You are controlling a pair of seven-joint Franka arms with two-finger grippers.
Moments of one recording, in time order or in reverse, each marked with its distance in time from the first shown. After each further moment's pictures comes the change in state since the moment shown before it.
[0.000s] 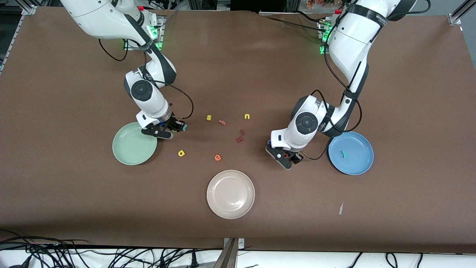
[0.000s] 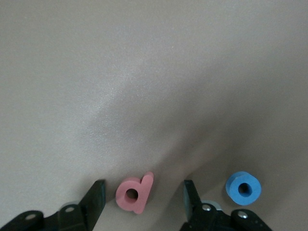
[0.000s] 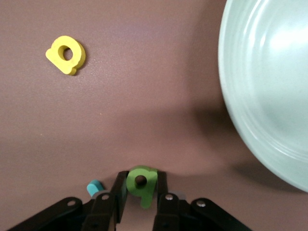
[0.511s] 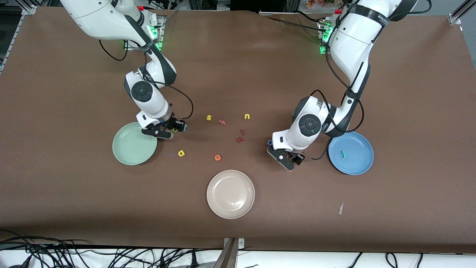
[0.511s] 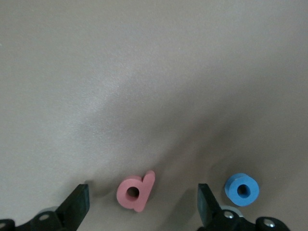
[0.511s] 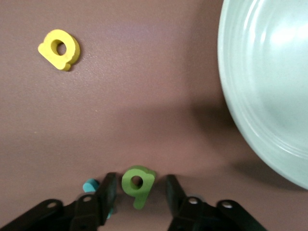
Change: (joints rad) left arm 0.007 0.001 -0.003 0.003 -0.044 -0.013 -0.002; right arm -0.003 0.006 0.003 0.000 0.006 -0.004 -0.002
